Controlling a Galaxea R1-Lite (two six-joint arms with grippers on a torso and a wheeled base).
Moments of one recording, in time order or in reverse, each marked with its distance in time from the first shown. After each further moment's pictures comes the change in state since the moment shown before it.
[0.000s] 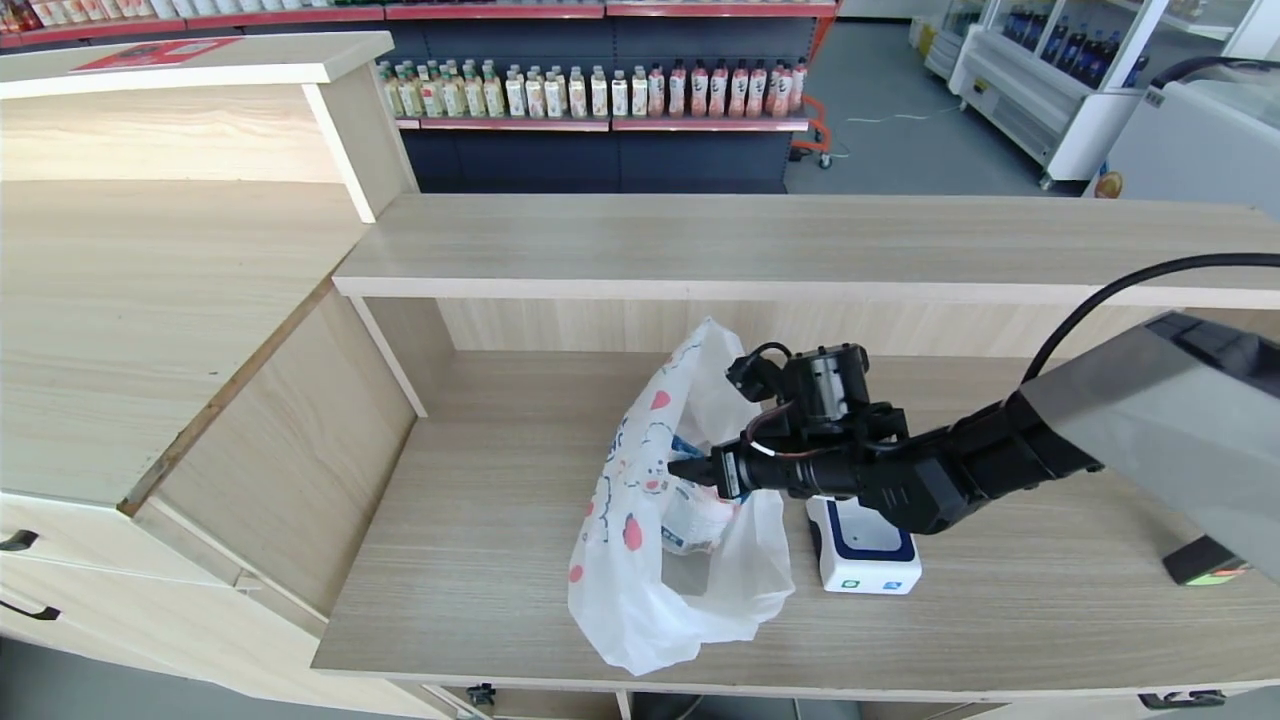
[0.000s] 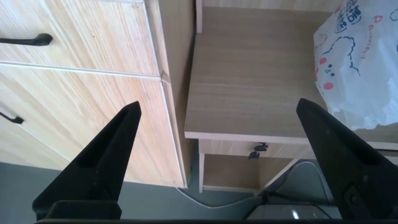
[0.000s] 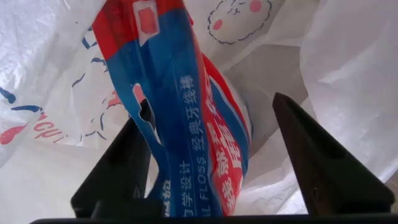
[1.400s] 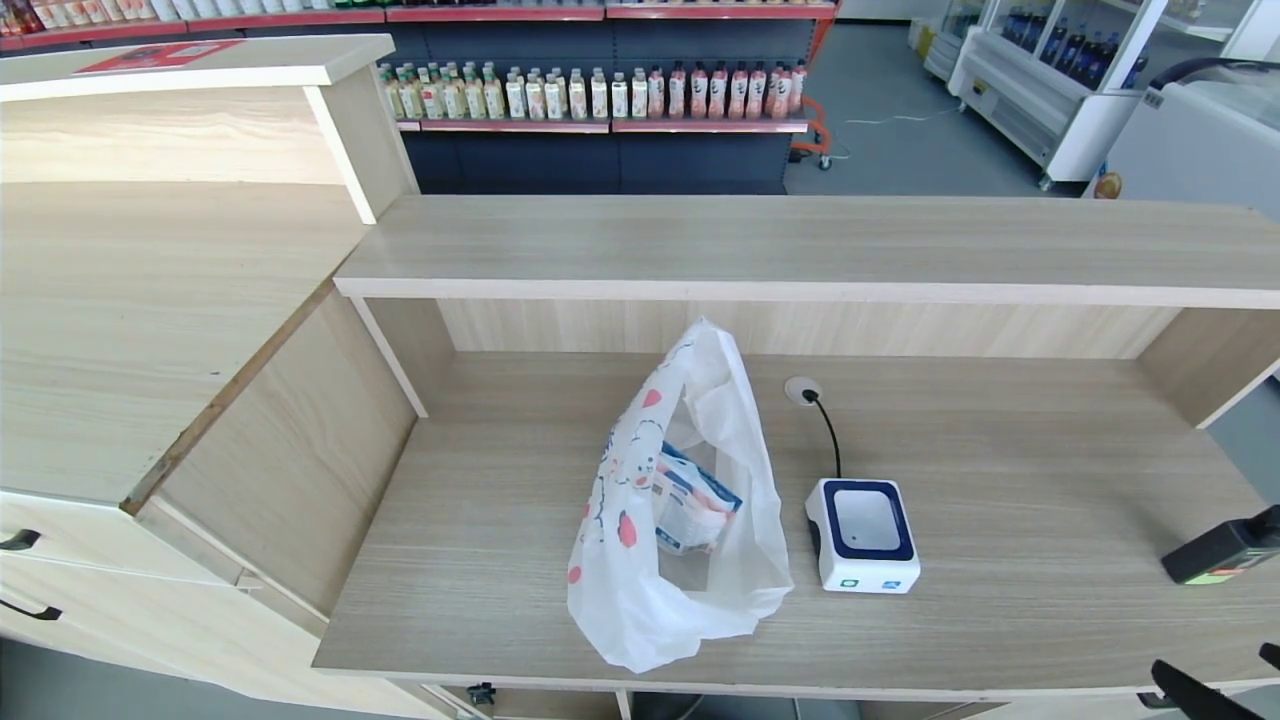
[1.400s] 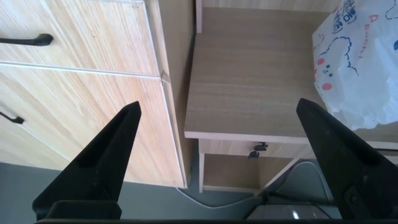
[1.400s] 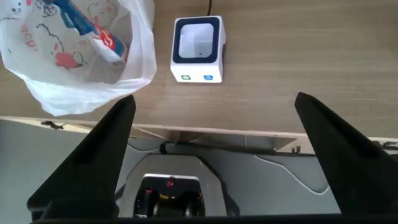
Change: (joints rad) left arm 0.000 0.000 0.000 0.000 0.000 0.001; right arm -0.323 -1.625 1.106 0.291 -0.319 0.063
